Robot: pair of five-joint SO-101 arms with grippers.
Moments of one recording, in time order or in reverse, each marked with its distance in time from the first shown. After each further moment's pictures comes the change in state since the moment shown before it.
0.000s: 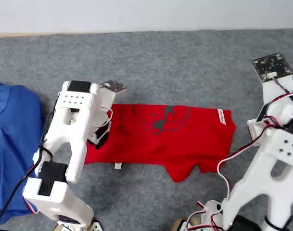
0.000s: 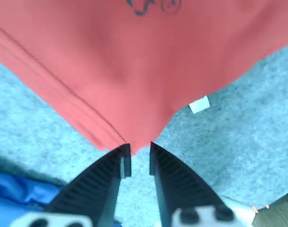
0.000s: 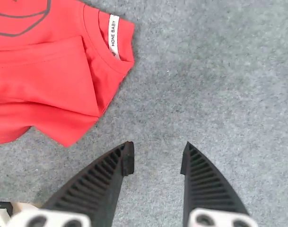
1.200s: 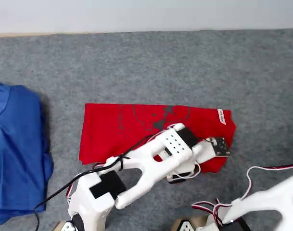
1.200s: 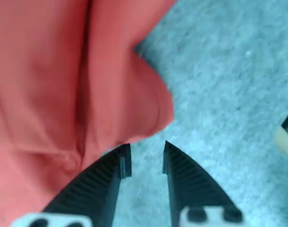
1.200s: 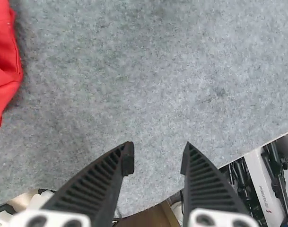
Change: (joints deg) left arm 47.4 15.6 -6.3 -14.8 4.0; right arm 33.8 -2.8 6.3 0.0 -0.1
